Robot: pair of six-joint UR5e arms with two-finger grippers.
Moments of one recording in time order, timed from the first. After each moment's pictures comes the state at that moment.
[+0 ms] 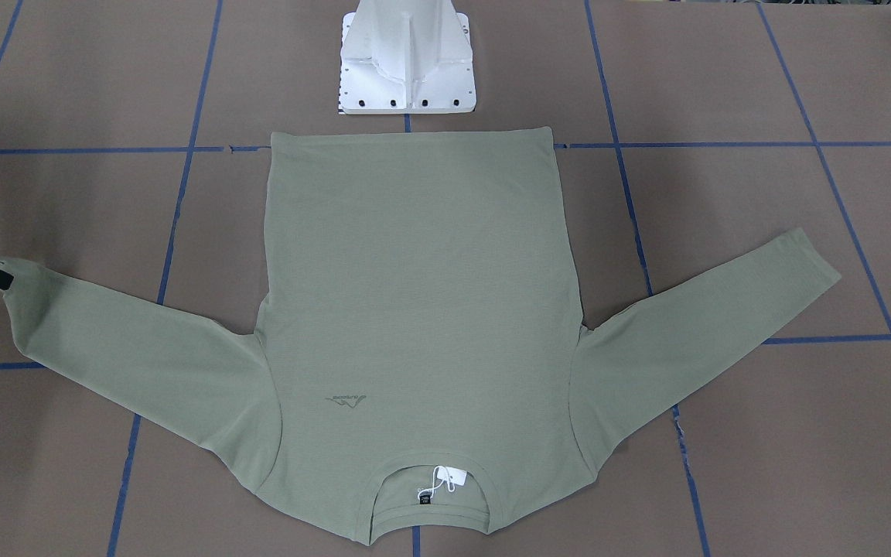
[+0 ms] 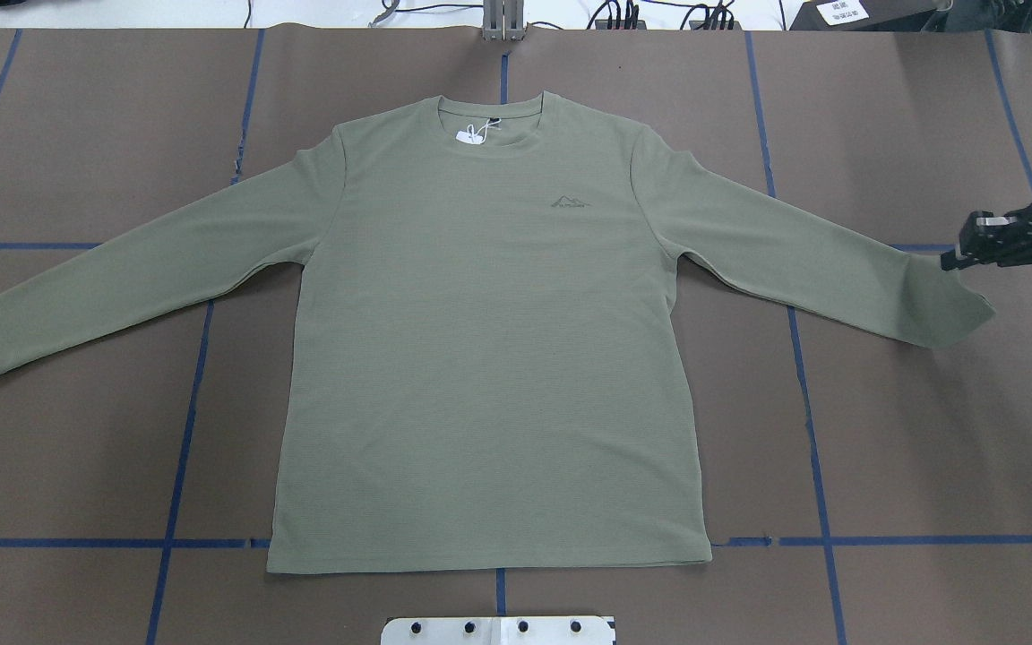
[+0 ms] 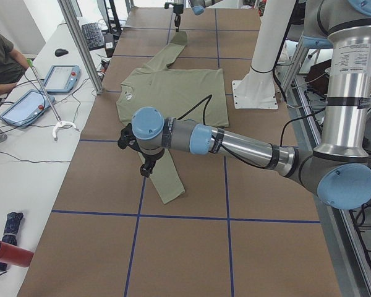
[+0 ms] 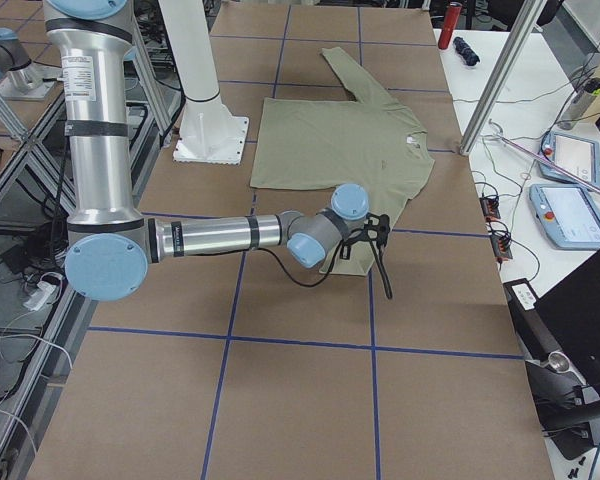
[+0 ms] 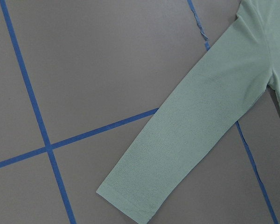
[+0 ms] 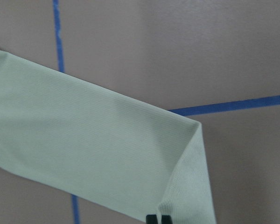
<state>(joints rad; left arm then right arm) -1.59 -1.59 -1.82 -1.48 -2.61 0.22 1.15 -1.52 1.63 -0.91 2.43 0.99</state>
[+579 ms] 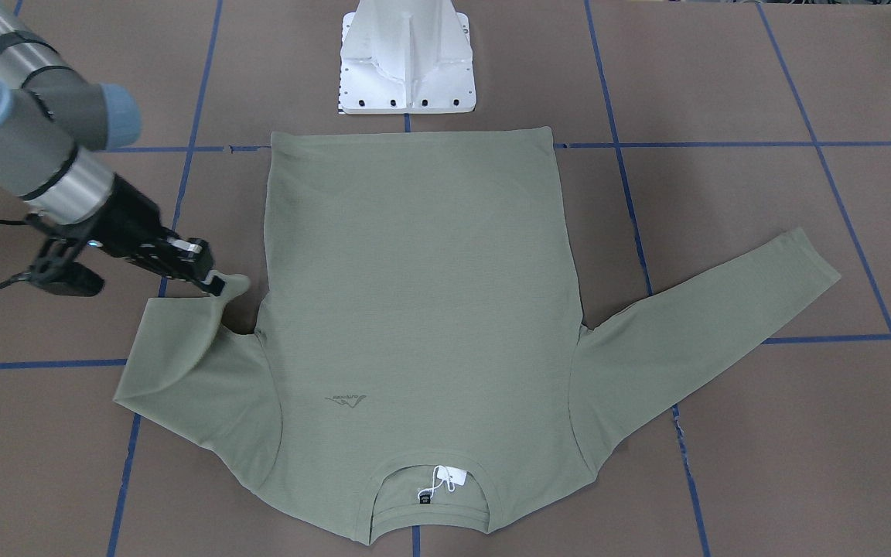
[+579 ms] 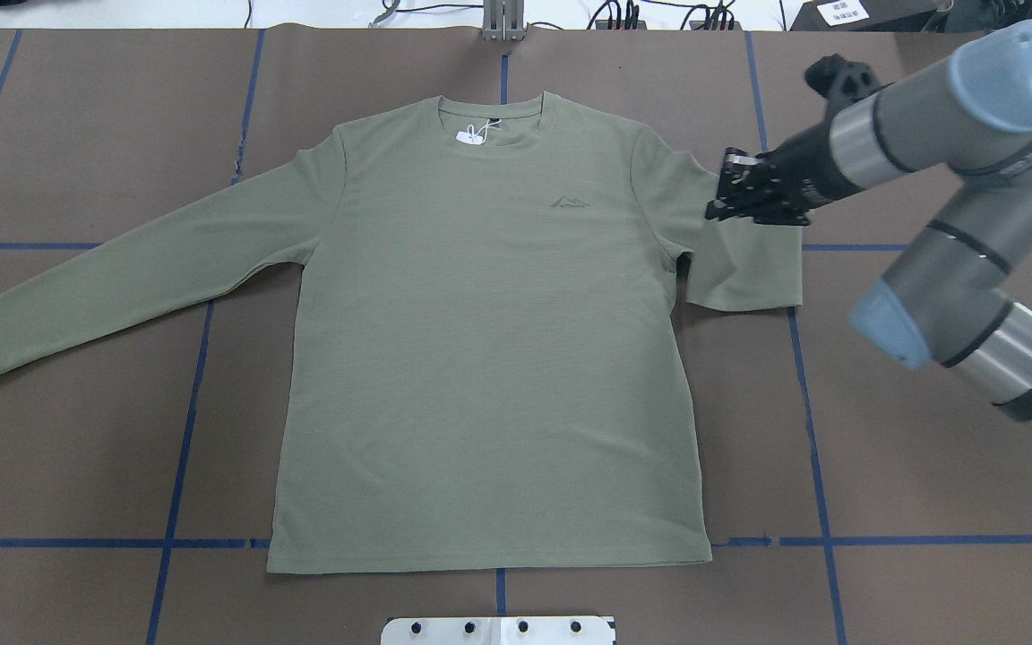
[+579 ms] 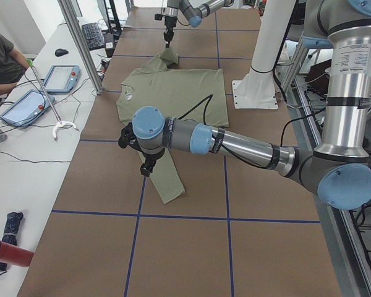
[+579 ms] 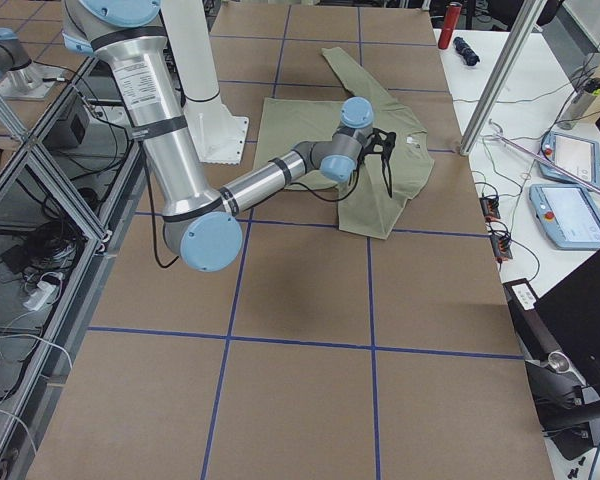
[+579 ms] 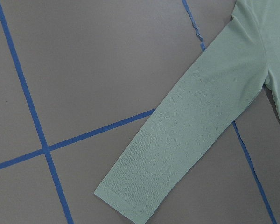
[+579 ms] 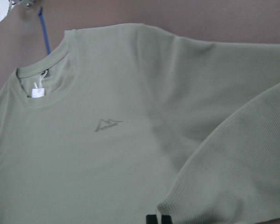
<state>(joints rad) -1.59 -1.59 -1.82 -1.48 -2.61 0.23 0.86 -1.13 1.65 -0.94 2.16 1.54</state>
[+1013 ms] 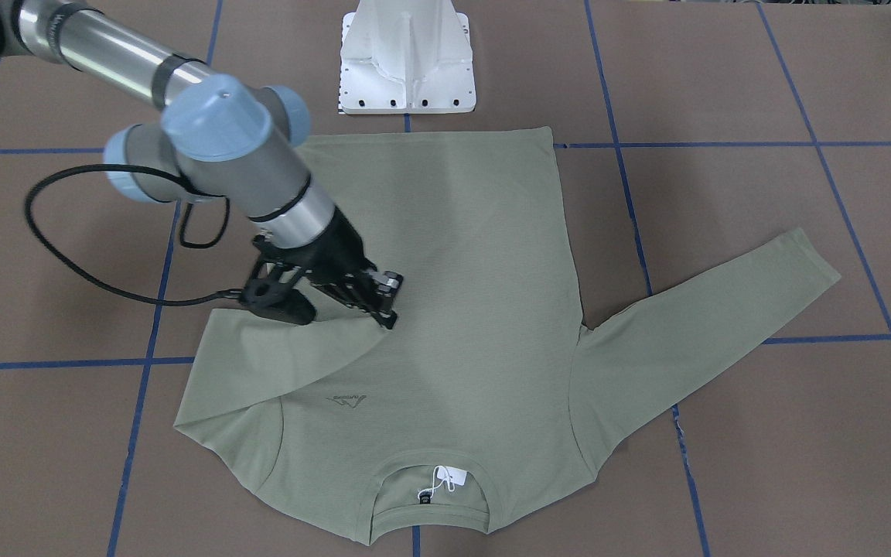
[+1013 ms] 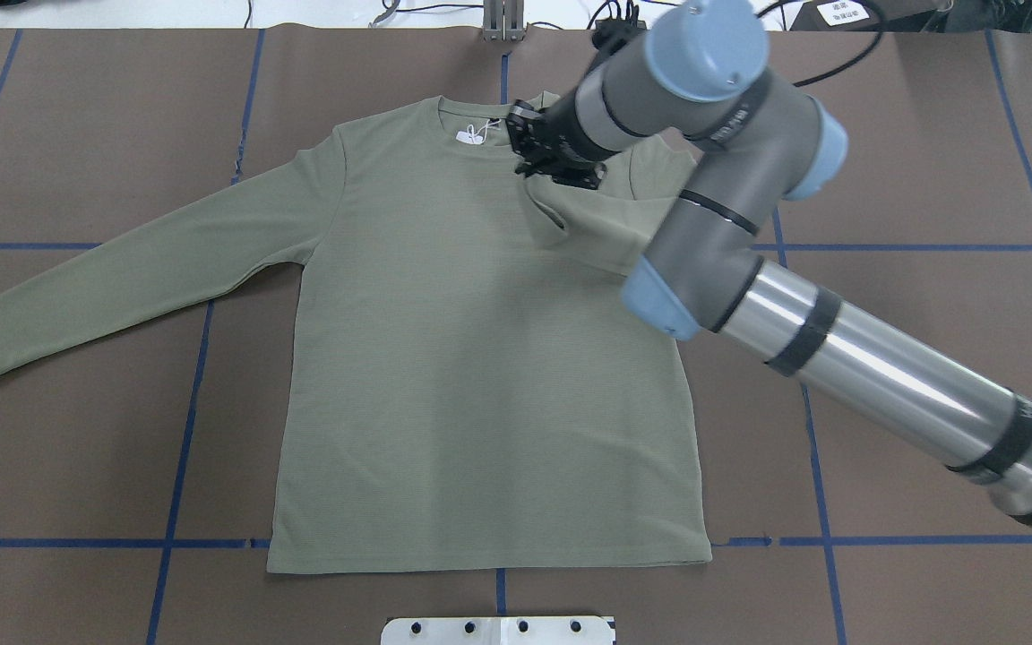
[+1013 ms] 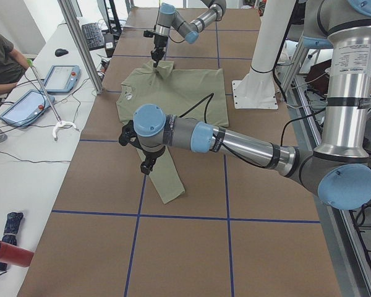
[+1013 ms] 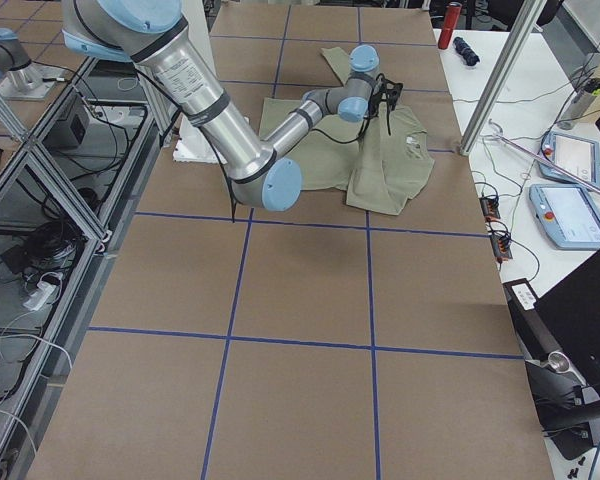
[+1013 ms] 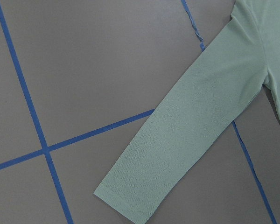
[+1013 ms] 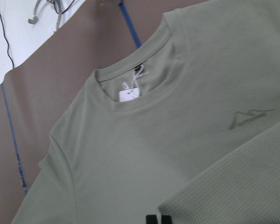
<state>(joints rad) -1.59 -1.59 -1.84 -1.48 -2.61 0.23 0.72 -0.68 1.33 -1.02 1.96 1.70</state>
